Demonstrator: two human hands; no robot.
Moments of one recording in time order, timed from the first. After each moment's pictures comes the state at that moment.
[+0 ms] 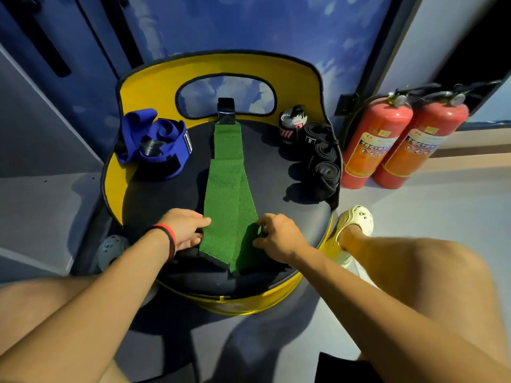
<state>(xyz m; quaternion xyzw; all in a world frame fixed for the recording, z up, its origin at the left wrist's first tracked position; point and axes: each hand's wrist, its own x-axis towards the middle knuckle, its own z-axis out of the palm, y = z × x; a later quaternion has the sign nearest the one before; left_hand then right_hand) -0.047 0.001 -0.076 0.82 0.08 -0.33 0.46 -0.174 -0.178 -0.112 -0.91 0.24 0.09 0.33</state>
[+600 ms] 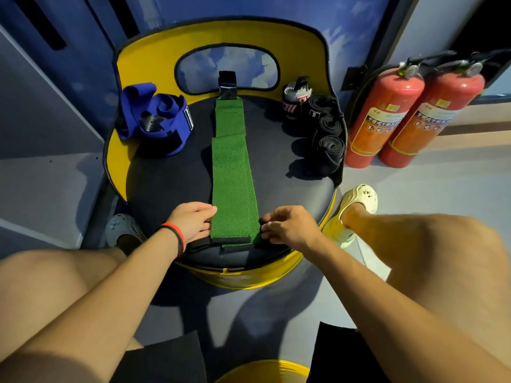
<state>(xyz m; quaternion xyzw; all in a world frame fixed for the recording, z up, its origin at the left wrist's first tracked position) -0.080 0.014 -0.106 0.77 0.06 -0.35 0.53 -0.213 -0.169 -0.124 -0.67 0.32 0.08 0.66</state>
